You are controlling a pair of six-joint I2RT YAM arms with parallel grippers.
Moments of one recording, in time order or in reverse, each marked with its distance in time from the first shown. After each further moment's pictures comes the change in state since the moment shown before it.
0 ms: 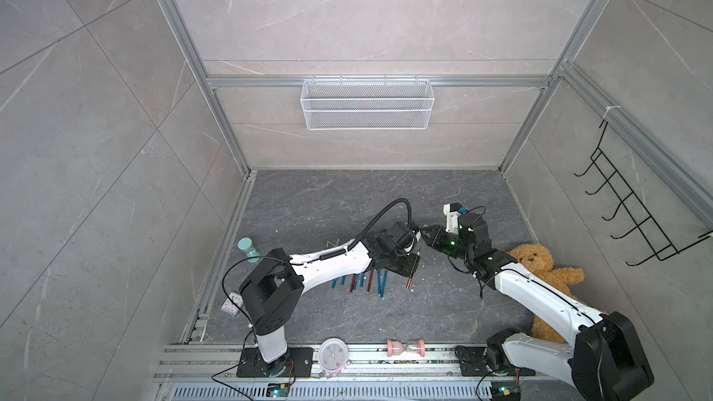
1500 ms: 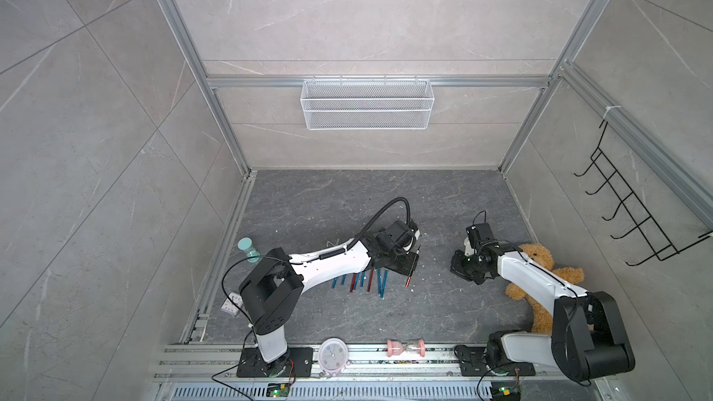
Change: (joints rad) left arm 0.013 -0.001 -0.002 0.010 -0.003 0.000; right arm -0.242 0.156 0.002 -0.608 0.099 -0.233
